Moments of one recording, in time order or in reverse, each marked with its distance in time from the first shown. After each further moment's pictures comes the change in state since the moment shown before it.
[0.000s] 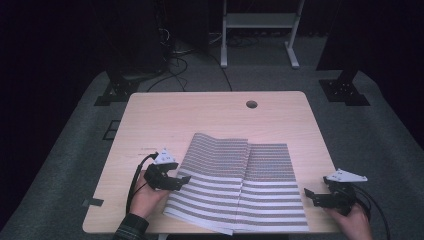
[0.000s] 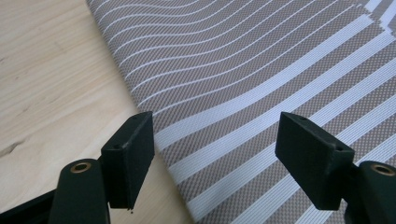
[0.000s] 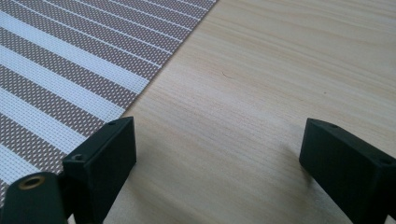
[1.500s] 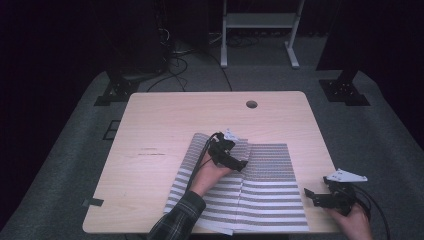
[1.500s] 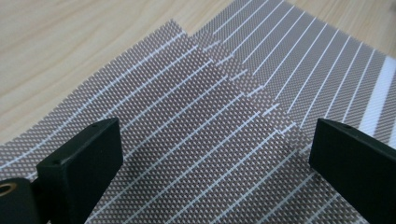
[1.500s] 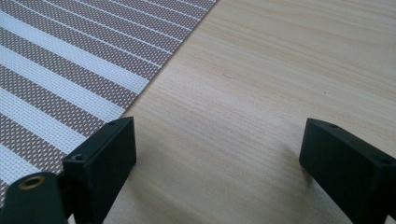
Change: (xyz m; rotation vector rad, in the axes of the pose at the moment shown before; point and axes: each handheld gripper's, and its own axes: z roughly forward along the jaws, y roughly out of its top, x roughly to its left) left arm -0.054 0.109 0.145 0.057 -0.078 0.052; right arm 0.000 0.000 0.000 -0.001 0.000 0.000
